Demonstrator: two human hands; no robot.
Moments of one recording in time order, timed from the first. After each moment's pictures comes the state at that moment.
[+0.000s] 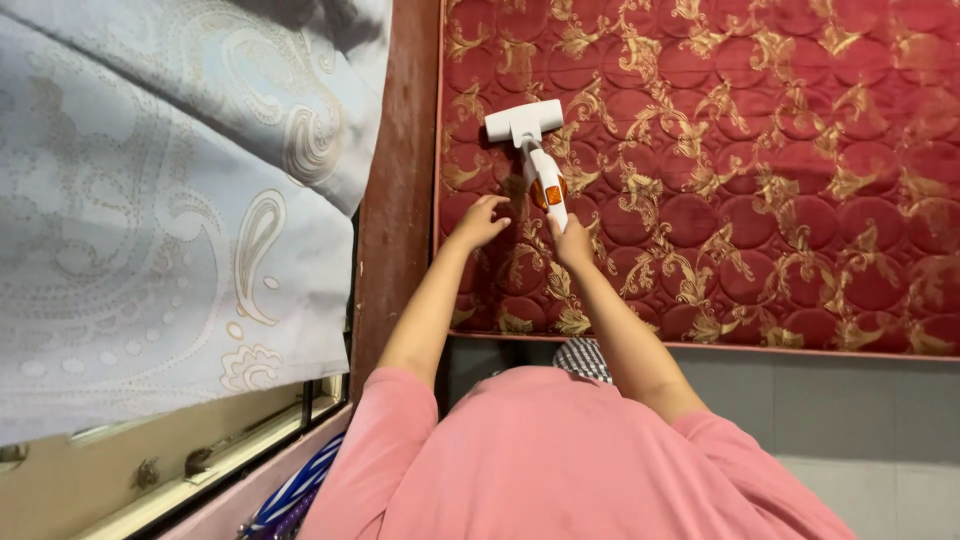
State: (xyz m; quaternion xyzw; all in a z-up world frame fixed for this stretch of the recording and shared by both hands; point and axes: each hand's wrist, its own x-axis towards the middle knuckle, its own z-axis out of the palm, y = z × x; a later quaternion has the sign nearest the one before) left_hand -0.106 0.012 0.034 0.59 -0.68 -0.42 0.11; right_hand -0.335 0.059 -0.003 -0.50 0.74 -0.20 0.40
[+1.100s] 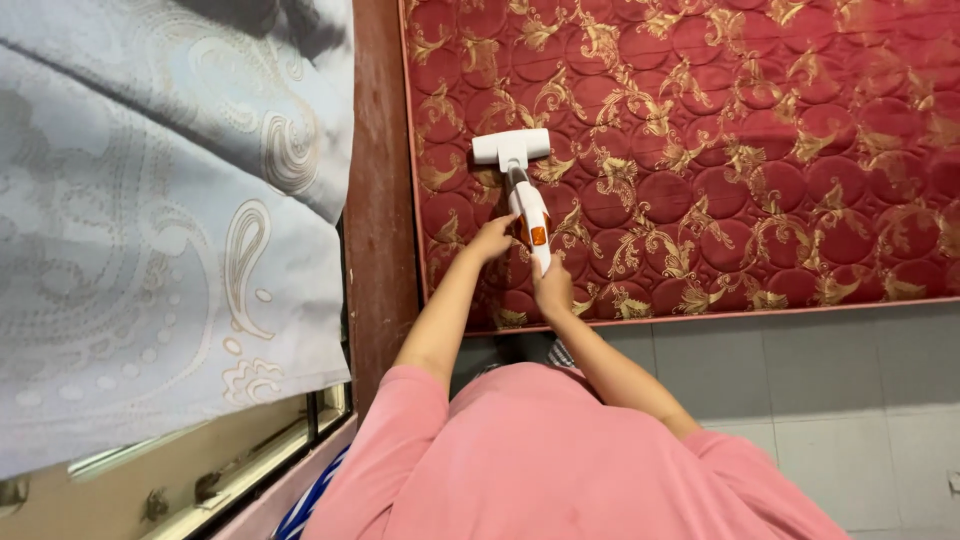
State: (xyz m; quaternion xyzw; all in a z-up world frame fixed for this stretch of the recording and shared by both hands) left_hand -0.151 0.037 -0.030 0.52 -0.68 -0.50 0.12; right_hand -0.298 0.175 0.038 -0.45 0.79 -0.24 0.34
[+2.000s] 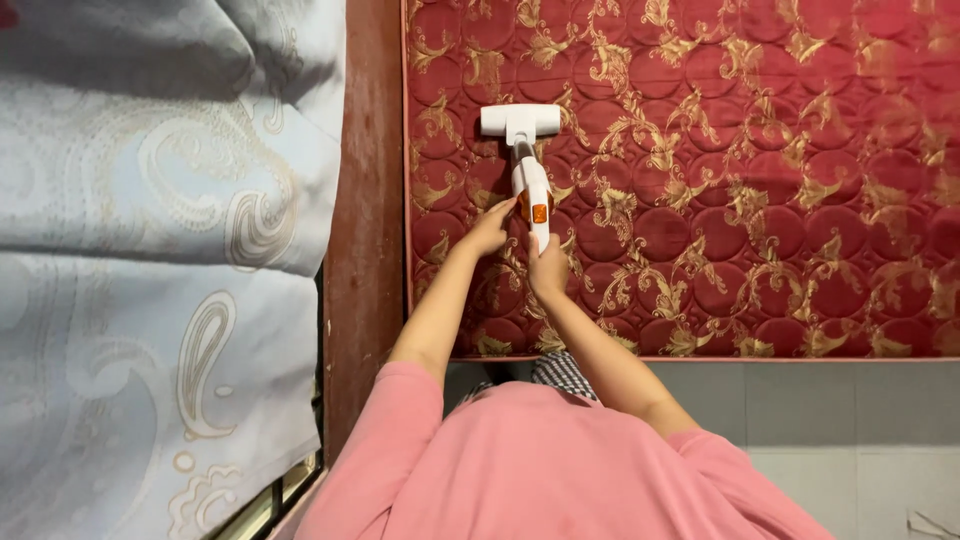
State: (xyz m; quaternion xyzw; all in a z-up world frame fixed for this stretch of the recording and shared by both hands) left_hand -0.172 -0.039 -0.019 0.55 -0.62 -0.55 0.11; right_hand -0.320 0.060 0.031 -0.45 0.78 -0.27 0.33
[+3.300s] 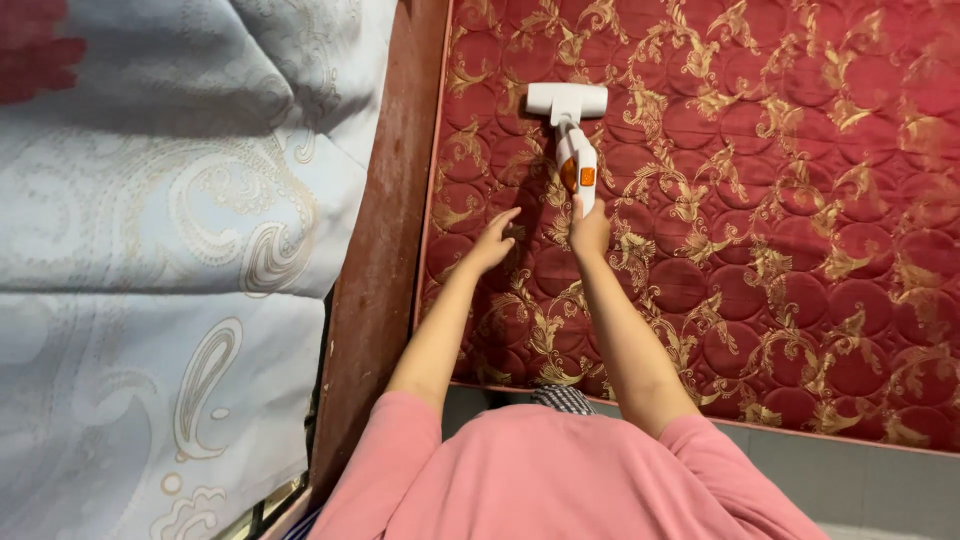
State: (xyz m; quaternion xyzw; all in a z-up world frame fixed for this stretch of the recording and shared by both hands) left_hand -0.152 -0.063 -0.011 0.55 -0.59 -0.54 0.24; right_hand -0.373 -0.091 0.023 -0.44 0.79 -0.26 0.35
